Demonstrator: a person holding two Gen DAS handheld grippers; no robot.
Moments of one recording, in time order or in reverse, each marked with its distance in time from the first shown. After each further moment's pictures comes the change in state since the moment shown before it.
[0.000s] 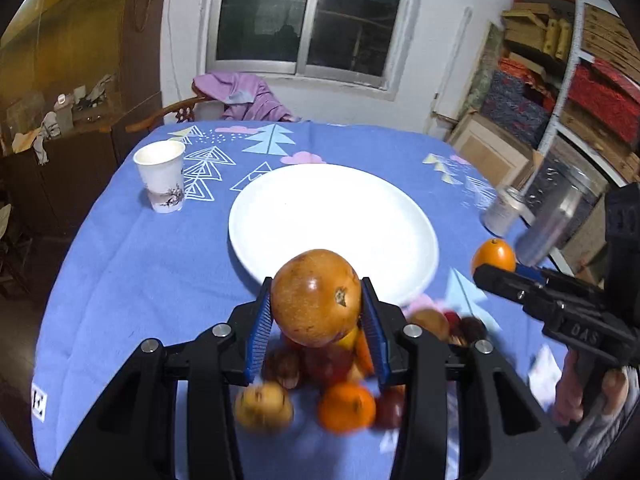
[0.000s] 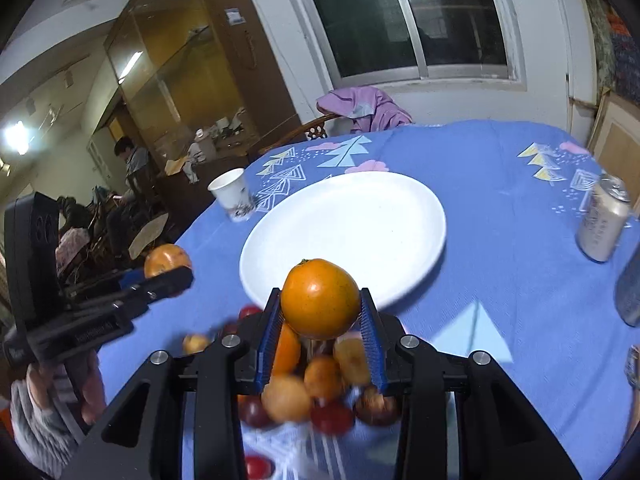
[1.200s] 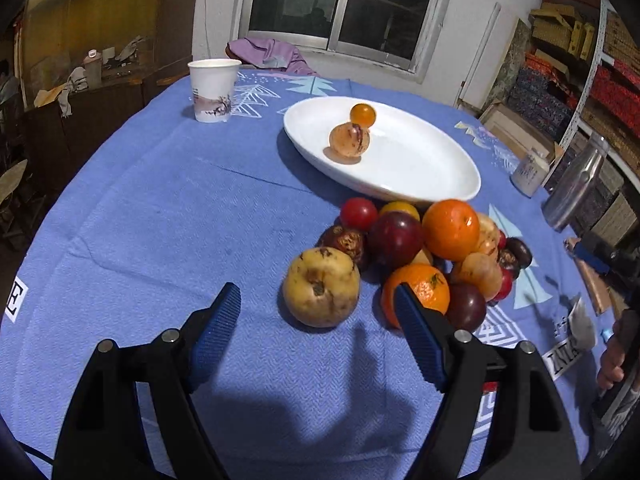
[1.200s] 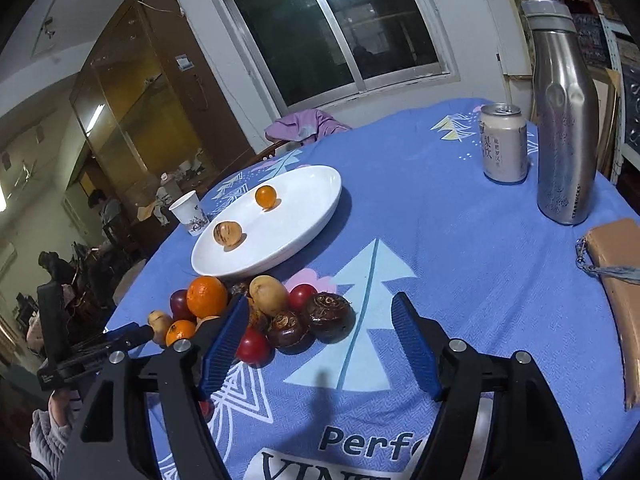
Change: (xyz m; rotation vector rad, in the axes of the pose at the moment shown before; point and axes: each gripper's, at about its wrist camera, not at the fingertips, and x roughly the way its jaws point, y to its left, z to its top) left arm -0.008 0.042 -0.115 -0.051 0.054 0.061; right arm -0.071 -0.065 -0.091 0.143 -0.142 -0.092
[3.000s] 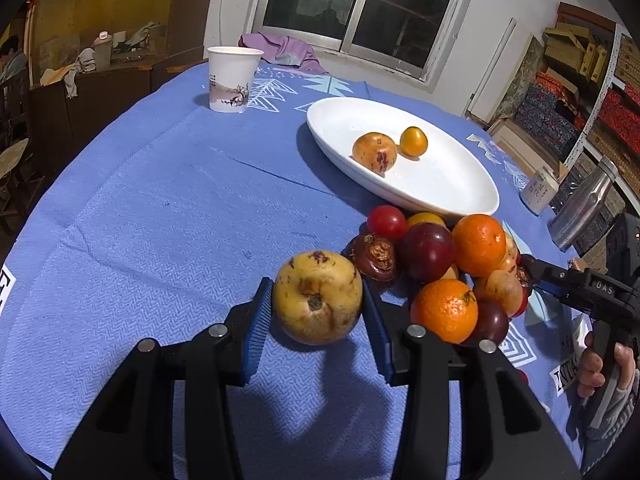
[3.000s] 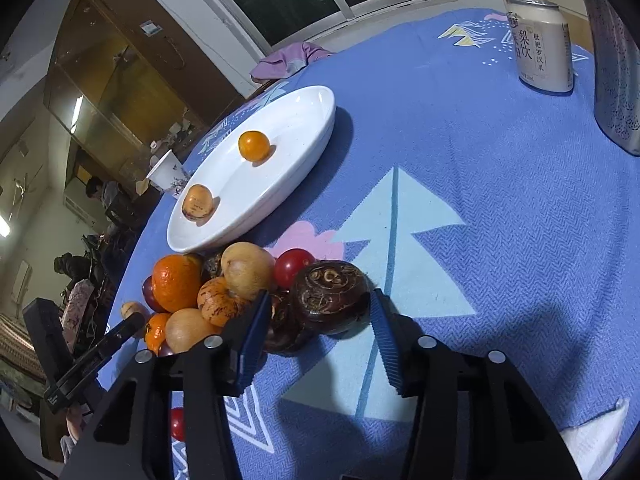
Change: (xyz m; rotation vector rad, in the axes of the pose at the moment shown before) left arm 0.015 0.024 0.007 -0.082 -0.007 -0.023; right arm 0.083 -0.013 0.000 0.141 0.247 0.046
